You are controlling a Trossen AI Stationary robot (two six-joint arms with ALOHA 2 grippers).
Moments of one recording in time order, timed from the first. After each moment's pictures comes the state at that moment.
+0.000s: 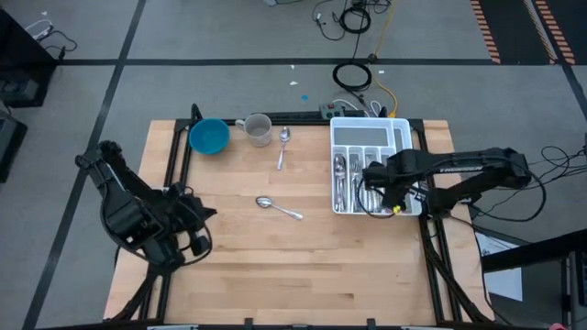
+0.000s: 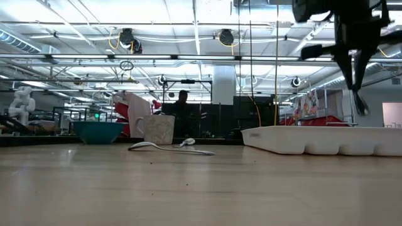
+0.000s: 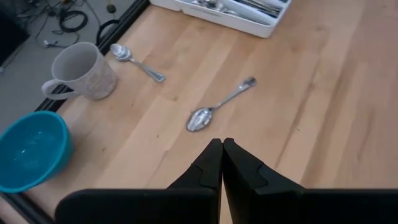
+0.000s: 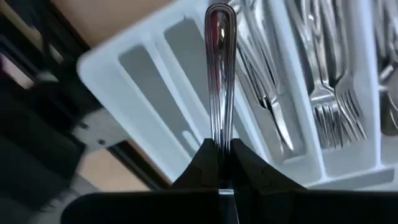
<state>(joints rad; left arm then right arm) -0.84 1.32 1.45 -1.57 -0.77 -1.25 -0.04 1.27 1.05 -1.49 0.21 -1.13</state>
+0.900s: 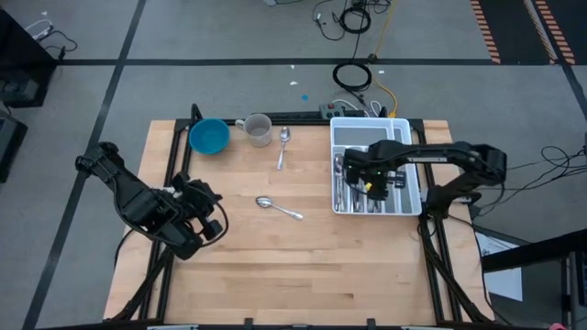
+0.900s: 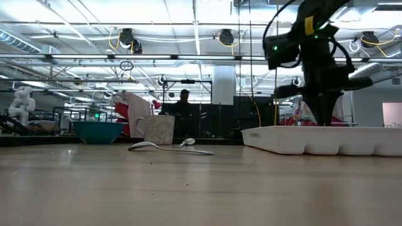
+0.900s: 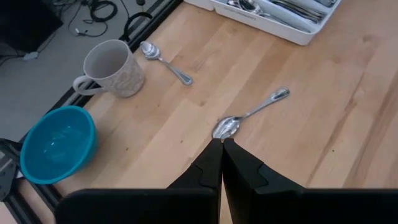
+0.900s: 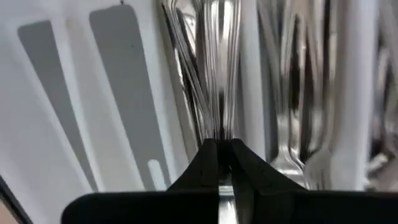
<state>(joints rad) -0.67 1.32 1.45 -1.57 -0.77 -1.19 -0.32 1.49 0.93 -1.08 0.06 -1.69</state>
